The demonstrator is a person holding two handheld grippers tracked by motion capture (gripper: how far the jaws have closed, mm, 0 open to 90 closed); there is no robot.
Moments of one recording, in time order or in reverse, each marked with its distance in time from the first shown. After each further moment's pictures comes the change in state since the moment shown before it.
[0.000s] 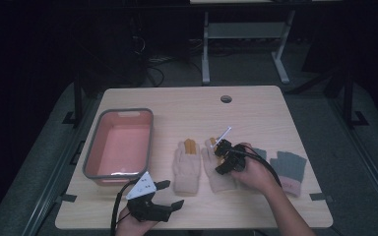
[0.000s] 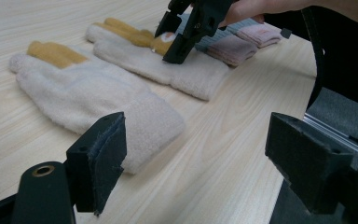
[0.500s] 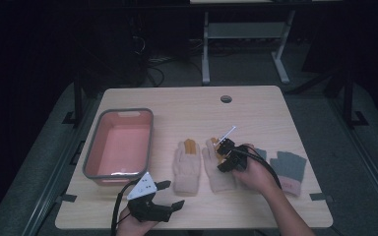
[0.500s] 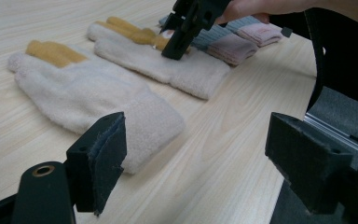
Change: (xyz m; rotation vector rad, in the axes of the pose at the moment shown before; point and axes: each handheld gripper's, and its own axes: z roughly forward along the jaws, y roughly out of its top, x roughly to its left) left arm -0.001 0.000 0.001 0.005 0.001 0.001; right arm -0.004 -0.005 -0.004 -0.015 0.015 0.095
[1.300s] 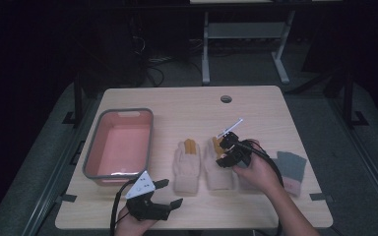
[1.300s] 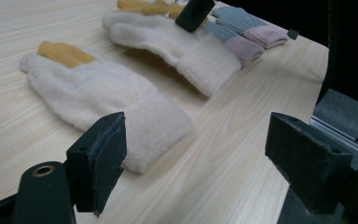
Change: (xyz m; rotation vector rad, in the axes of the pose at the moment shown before) left arm 0.003 0.000 -0.002 -0.011 0.021 -0.007; right arm 0.009 0.007 -0.044 -0.089 0.023 0.043
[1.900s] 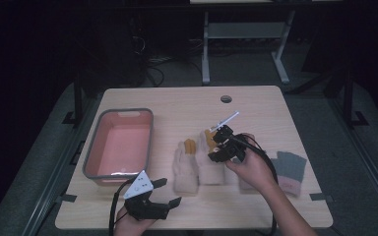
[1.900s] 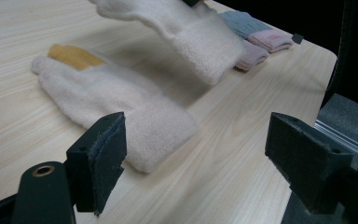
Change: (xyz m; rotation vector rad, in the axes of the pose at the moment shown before) left arm 0.001 0.000 -0.004 -0.011 0.020 -0.013; right arm 0.021 0.024 -0.024 -0.069 0.019 0.001
